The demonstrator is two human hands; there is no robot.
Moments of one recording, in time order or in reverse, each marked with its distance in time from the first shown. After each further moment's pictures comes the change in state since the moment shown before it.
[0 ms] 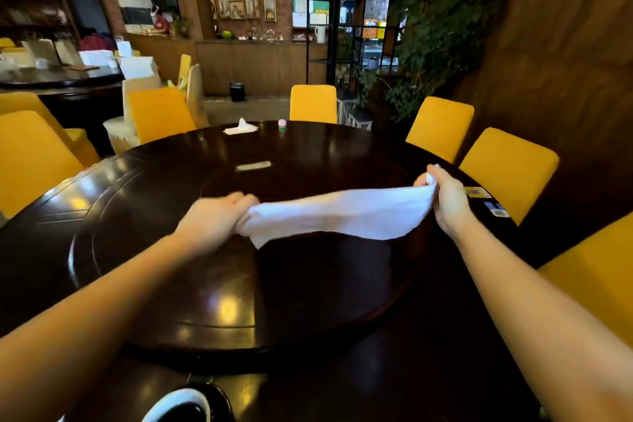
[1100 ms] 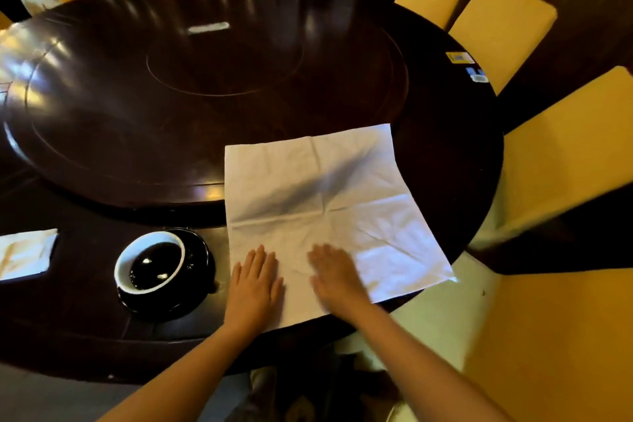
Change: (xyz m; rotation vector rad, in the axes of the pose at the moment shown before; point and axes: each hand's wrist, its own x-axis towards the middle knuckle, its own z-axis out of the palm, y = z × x) left_hand -0.235 0.269 0.148 -0.388 -0.527 -0.493; right_hand -0.291 0.269 -0.018 -1.326 -0.654 -0.067
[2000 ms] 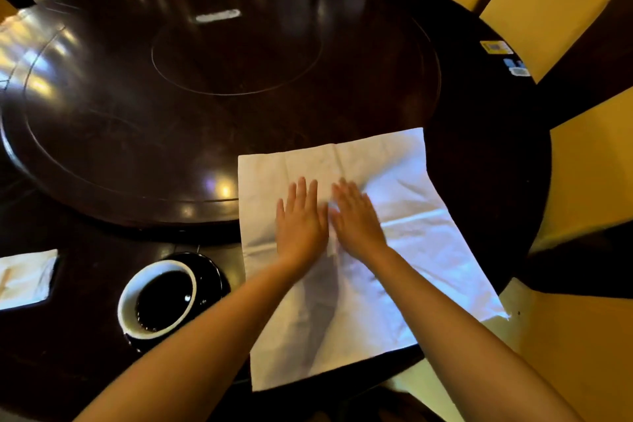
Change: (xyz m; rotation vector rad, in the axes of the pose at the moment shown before) left_hand 0.142 0.051 -0.063 -0.247 0.109 -0.091; right_hand 0.130 0.003 -0.060 0.083 0.152 0.041
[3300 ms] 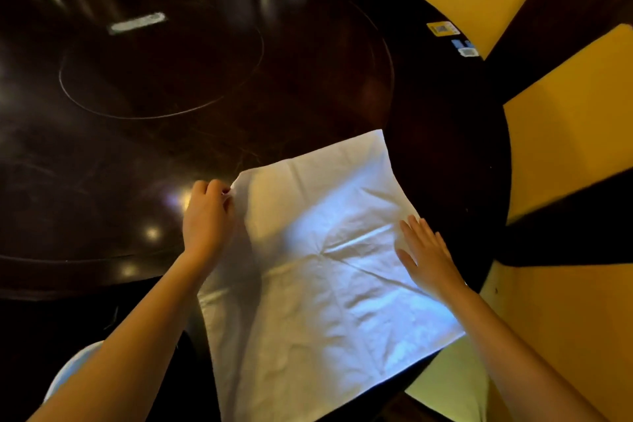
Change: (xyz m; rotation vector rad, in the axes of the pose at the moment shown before) left_hand 0.079 -0.043 -0.046 -0.013 0.144 -0.016; right_hand -0.081 0.151 -0.027 -0.096 -0.118 0.378
